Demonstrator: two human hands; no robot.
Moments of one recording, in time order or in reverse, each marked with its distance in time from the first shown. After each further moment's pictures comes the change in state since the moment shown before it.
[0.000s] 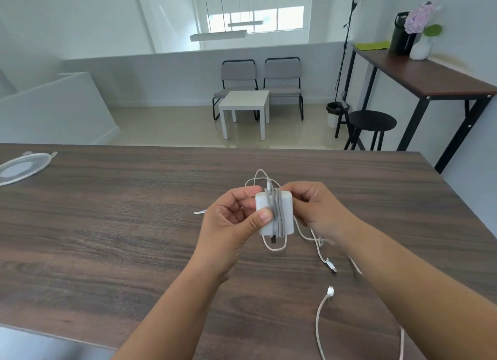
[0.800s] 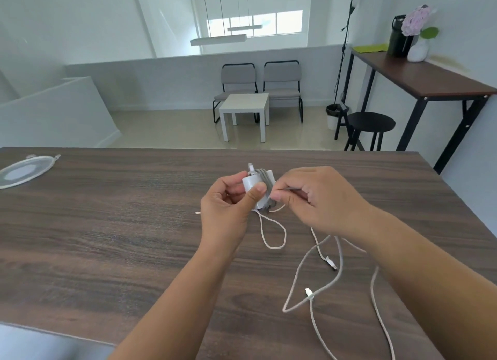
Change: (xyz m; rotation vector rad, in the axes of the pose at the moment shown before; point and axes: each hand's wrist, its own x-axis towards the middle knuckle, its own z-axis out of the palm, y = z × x) left_hand 0.018 0.005 0.012 0.116 0.293 0.083; right_hand -0.011 -0.049 0.002 -0.879 0.039 -0.406
